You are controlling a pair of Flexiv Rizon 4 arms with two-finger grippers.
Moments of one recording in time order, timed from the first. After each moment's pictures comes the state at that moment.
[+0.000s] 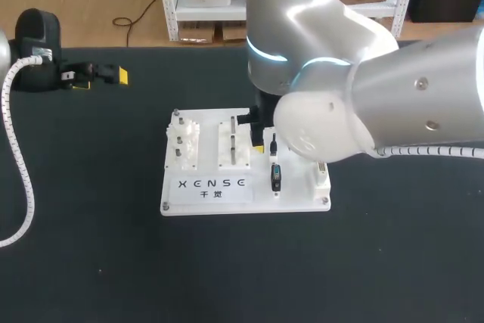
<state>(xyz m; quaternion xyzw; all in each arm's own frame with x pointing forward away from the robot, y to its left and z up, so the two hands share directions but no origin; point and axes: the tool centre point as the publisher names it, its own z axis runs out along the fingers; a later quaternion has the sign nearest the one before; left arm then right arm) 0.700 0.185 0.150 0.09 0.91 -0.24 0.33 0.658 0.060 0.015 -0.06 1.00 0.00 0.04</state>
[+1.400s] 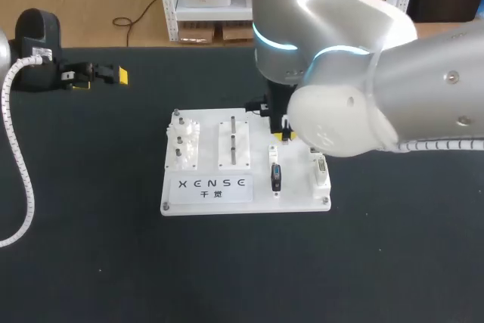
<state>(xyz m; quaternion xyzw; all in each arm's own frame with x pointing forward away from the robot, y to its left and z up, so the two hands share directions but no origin) 0.700 0.185 0.150 0.09 0.91 -0.24 0.33 0.656 0.039 0.050 -0.03 1.00 -0.02 0.07</state>
